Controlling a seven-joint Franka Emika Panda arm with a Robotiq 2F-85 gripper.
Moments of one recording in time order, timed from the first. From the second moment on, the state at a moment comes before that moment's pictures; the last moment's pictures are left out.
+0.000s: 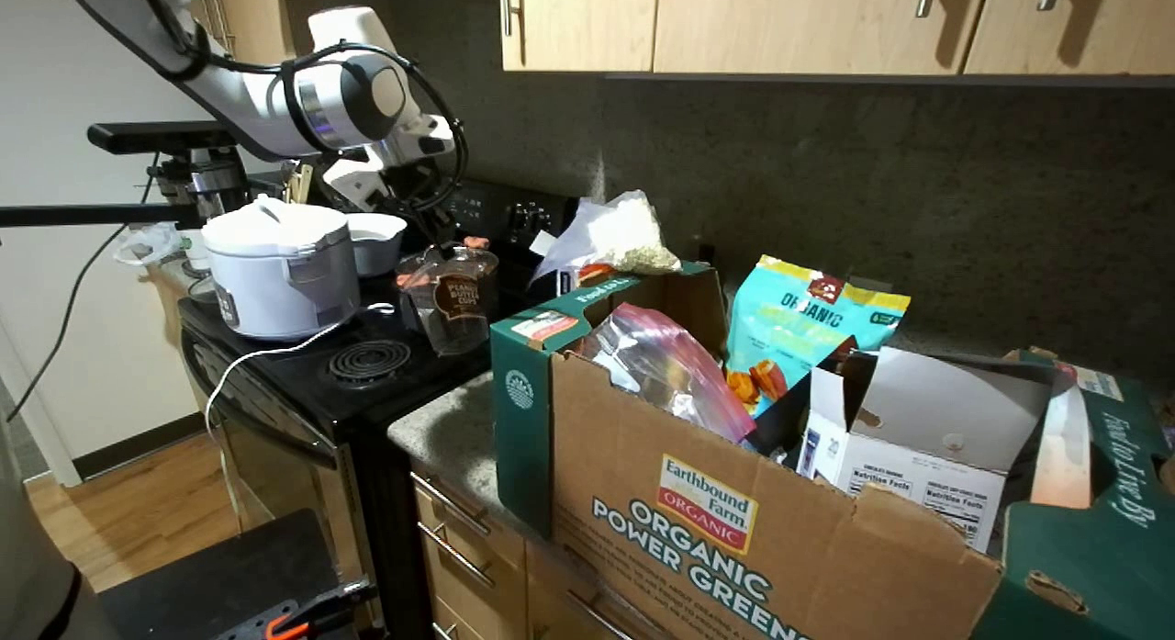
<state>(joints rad) 0.22 -0.08 0.47 -2.24 -0.19 2.51 0.78</state>
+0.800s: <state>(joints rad) 0.32 0.10 0.39 -2.29 -0.19 2.69 0.93</state>
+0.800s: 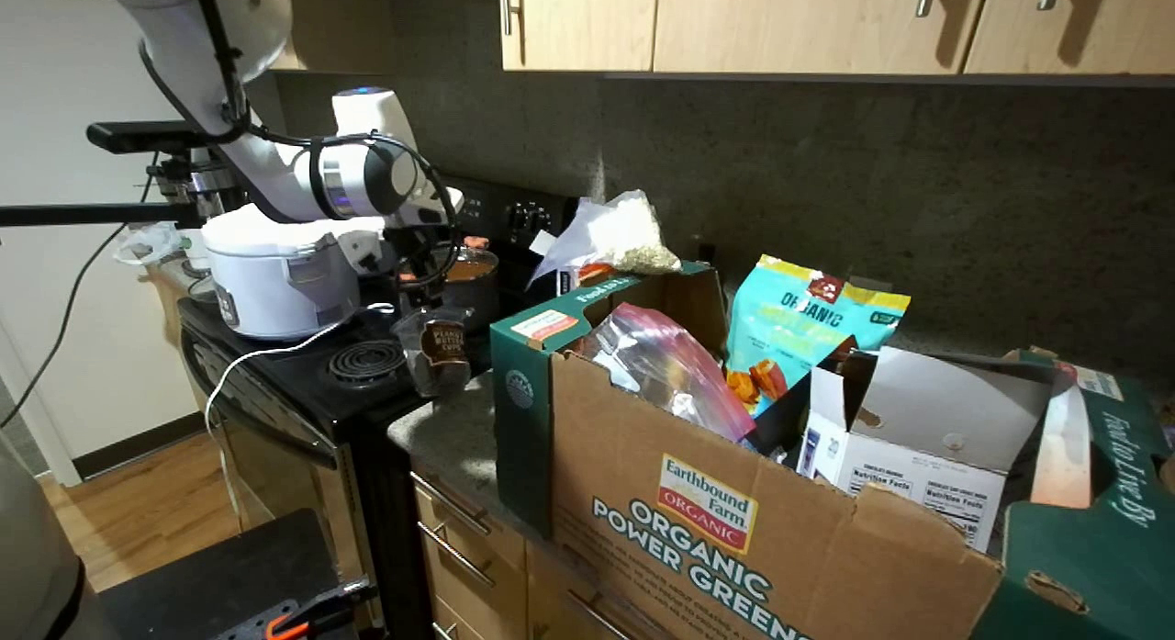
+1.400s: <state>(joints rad) 0.34 0.14 0.34 -2.42 -0.25 2.99 1.06</state>
